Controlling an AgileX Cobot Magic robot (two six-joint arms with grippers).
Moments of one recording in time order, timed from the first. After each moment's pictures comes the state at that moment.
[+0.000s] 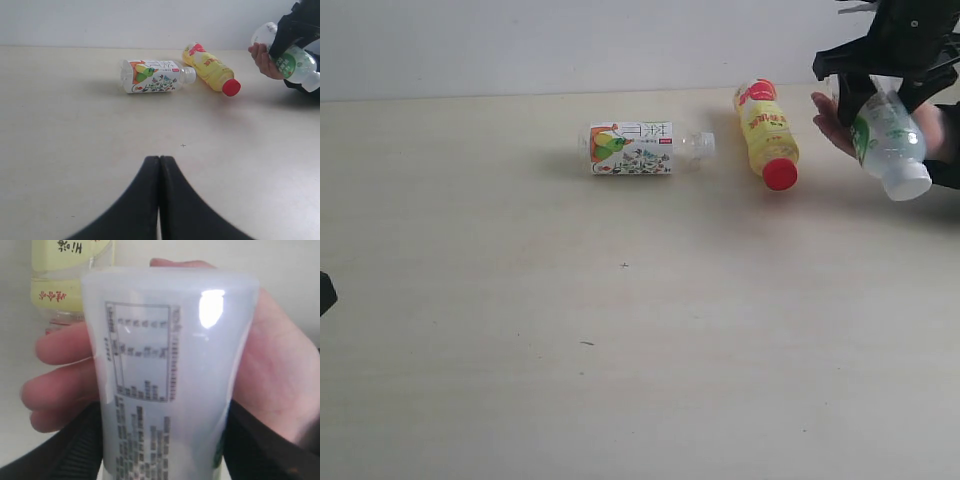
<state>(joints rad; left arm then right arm) -0.59 0.44 -0.06 -0.85 -0.03 0.60 0.08 2.06 -1.77 -0.03 1.18 0.00</state>
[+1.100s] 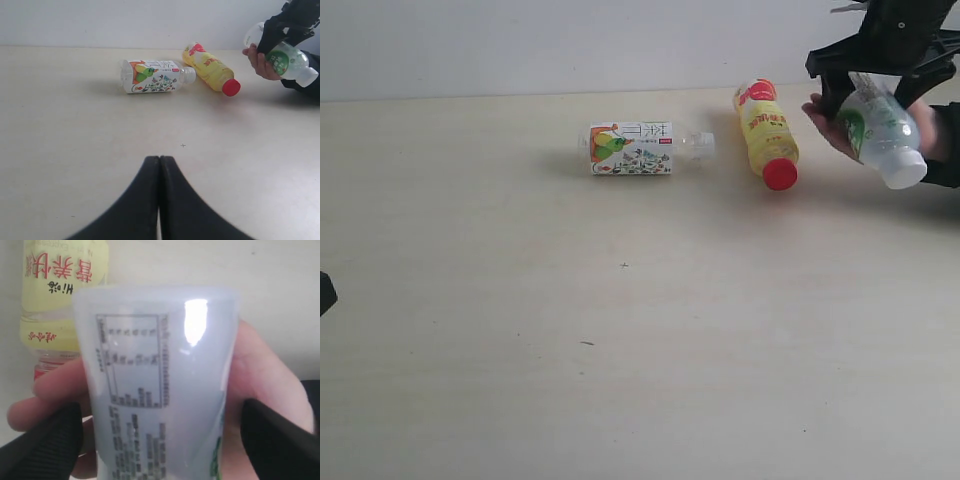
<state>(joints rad) -0.59 0.44 -0.06 -0.85 -0.03 0.60 0.08 2.13 -1.85 -0.05 1.14 0.00</state>
